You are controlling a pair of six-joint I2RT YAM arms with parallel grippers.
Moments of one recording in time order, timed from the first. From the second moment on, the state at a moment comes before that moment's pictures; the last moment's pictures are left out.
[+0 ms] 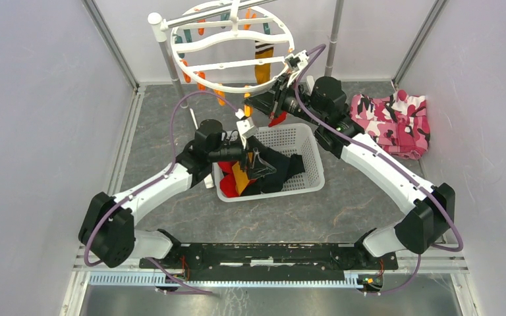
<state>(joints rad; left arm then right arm) -0.60 1.31 0.85 0.20 0.78 -0.04 0.63 1.45 1.36 0.20 -0.46 0.48</state>
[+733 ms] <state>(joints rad) -0.51 1.18 0.84 0.24 0.66 -0.16 0.51 1.19 1.03 0.07 -0.21 0.21</state>
